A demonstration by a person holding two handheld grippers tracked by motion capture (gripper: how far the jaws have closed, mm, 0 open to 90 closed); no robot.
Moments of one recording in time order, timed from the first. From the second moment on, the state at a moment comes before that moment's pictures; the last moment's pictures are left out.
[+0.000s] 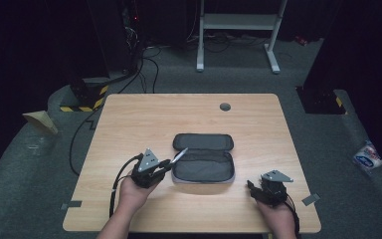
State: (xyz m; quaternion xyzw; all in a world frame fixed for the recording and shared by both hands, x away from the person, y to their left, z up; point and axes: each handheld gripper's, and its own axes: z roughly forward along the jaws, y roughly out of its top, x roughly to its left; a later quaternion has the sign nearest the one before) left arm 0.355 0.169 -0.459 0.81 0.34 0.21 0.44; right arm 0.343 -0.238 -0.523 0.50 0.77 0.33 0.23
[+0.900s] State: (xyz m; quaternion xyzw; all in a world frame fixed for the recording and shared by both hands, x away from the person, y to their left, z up) left arm 0.386 0.129 -0.439 0.83 0.30 0.16 0.45; right arm 0.343 -0.238 -0.523 0.49 0.77 0.33 0.22
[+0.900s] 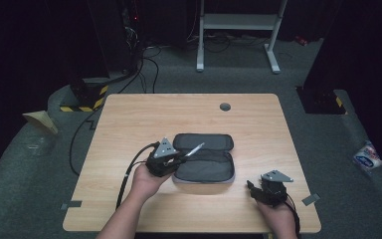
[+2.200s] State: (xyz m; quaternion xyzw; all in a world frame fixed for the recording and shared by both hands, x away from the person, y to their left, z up) left arm 0.411 0.062 -0.468 0.87 0.26 0.08 0.40; right arm 0.343 -0.238 -0.523 0.48 0.78 0.33 0.22
